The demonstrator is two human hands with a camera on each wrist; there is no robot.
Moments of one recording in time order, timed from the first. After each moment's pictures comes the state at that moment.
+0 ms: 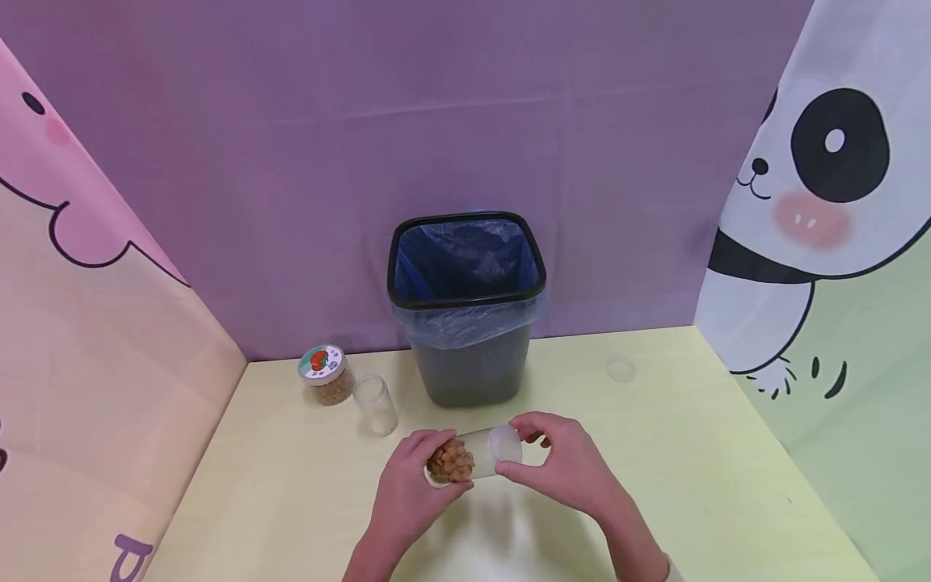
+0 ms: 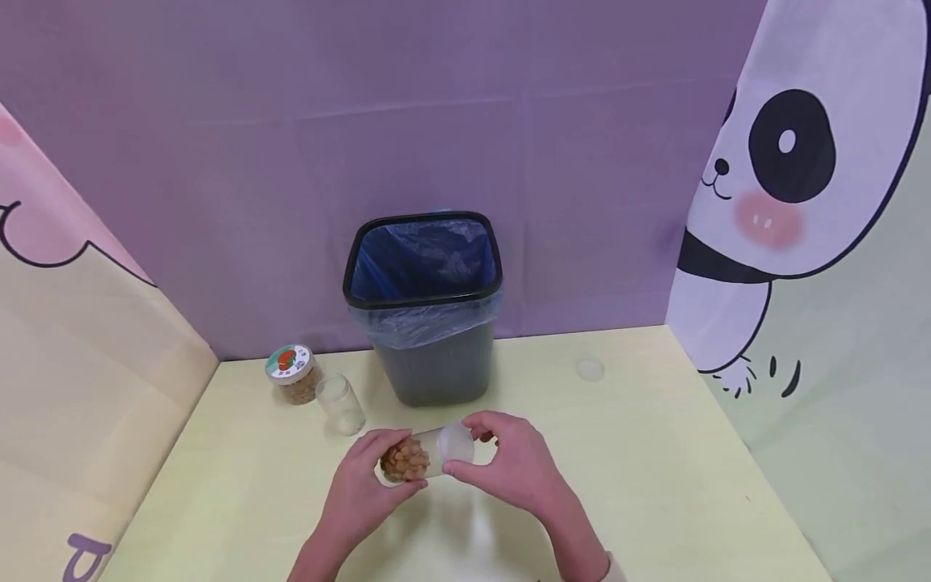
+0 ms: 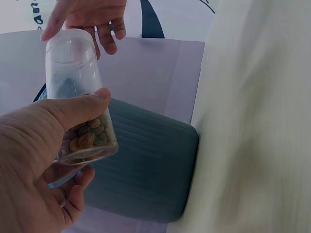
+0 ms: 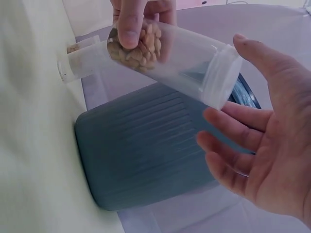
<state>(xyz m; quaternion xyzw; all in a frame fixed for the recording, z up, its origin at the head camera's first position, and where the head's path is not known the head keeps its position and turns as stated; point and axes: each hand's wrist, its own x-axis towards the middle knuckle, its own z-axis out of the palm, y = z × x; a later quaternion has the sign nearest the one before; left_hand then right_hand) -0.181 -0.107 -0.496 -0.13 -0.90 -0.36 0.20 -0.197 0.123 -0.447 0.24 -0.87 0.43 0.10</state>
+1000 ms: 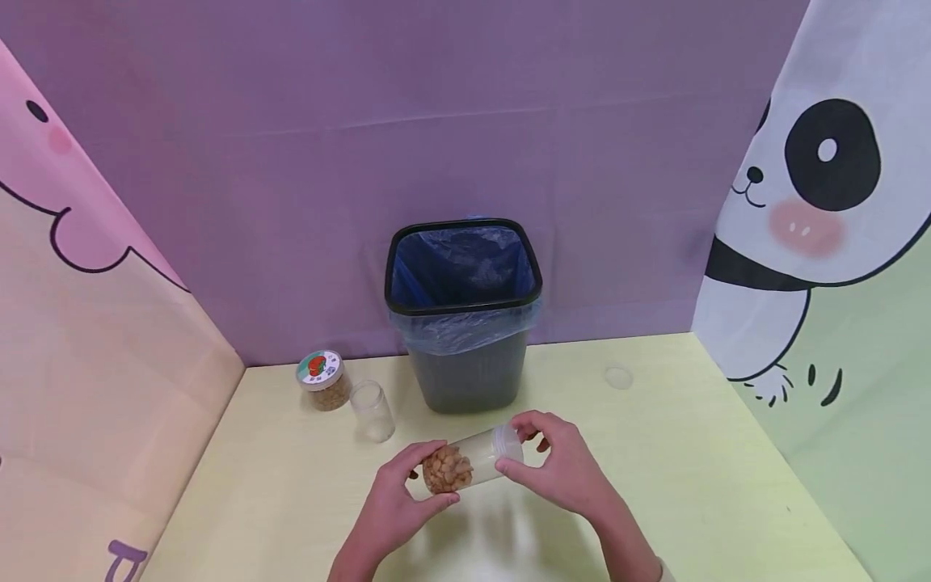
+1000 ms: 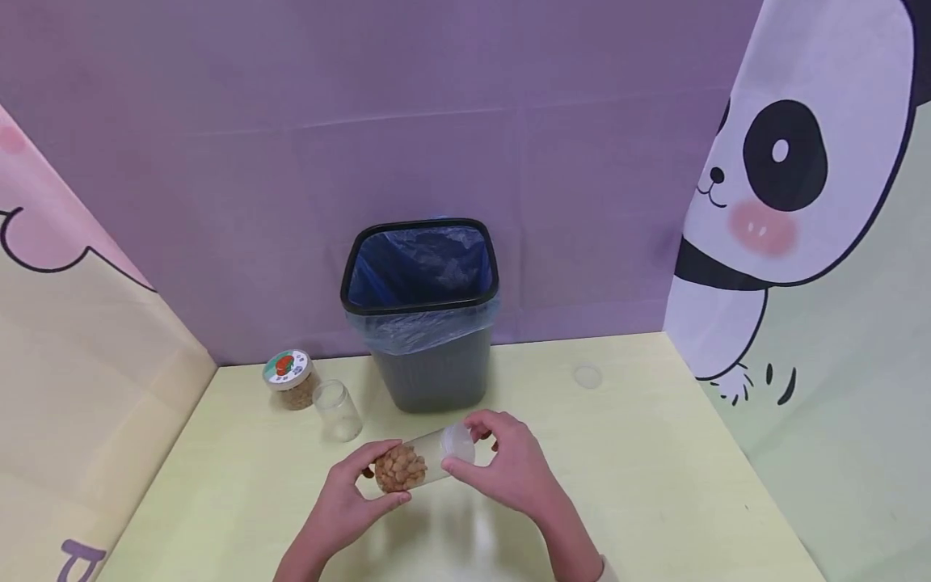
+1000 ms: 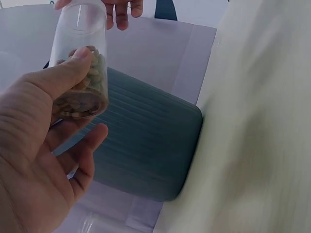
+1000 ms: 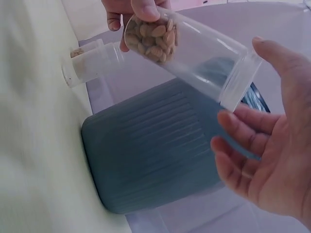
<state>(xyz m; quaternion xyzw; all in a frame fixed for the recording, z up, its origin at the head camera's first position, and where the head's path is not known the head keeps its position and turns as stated) -0.183 -0.123 -0.501 -0.18 -0.86 -0.47 0.11 -0.203 0.123 -0.450 0.22 -0.85 0.46 0.11</state>
